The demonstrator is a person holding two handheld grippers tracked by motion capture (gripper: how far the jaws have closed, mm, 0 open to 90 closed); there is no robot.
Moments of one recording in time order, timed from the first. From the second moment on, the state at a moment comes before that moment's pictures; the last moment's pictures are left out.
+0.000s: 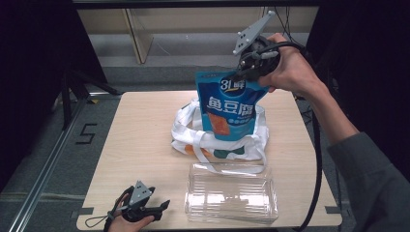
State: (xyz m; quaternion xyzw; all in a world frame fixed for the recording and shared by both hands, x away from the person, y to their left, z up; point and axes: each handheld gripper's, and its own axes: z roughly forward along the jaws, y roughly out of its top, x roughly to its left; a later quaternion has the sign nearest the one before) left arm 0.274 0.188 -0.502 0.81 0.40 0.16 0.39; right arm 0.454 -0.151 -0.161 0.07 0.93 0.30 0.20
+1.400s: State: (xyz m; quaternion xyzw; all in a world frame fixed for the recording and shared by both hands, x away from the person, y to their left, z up) left arm 0.275 0.189 -0.503 0.81 0.41 0.17 0.38; right arm 0.358 -0.163 -0.201 0.02 0.93 0.32 0.15
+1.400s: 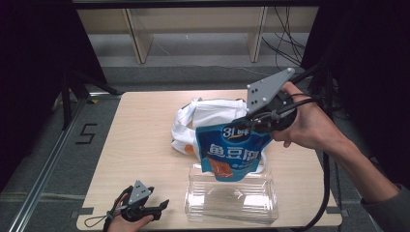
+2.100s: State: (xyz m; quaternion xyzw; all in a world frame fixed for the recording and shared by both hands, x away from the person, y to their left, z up) left arm 0.274 0.187 -0.504 0.81 0.42 0.16 0.39; right arm 0.375 -0.175 -0.272 0.02 0.95 0.30 0.13
